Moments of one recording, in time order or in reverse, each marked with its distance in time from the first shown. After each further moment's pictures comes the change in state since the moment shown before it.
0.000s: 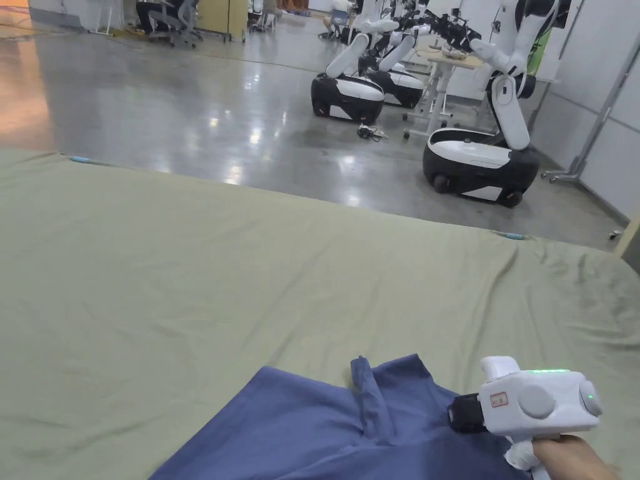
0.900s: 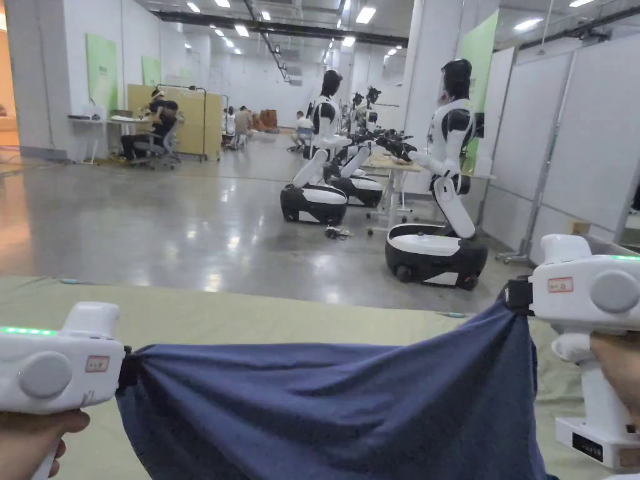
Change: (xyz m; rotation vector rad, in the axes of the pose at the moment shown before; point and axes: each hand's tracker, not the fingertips) left arm 0.029 0.240 0.038 0.294 0.041 0.048; right arm 0.041 0.024 0.392 0.663 -0.088 -0.103
